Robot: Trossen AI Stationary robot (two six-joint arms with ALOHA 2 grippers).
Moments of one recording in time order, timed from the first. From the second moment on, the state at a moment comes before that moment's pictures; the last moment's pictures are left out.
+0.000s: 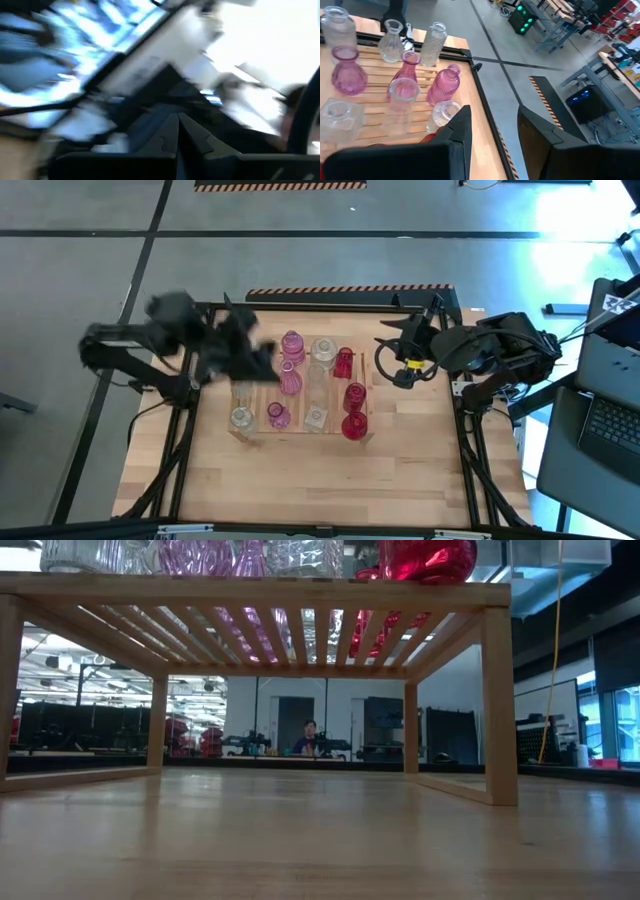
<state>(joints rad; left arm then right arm) -0.11 1.22 1.50 -0.03 0.40 -0.95 0.31 1.61 2.33 -1.35 0.74 -0.03</state>
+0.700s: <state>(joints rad) -1.09 1.34 1.50 -0.12 -0.82 -1.34 0.29 1.60 2.33 -1.35 0.71 -0.21</state>
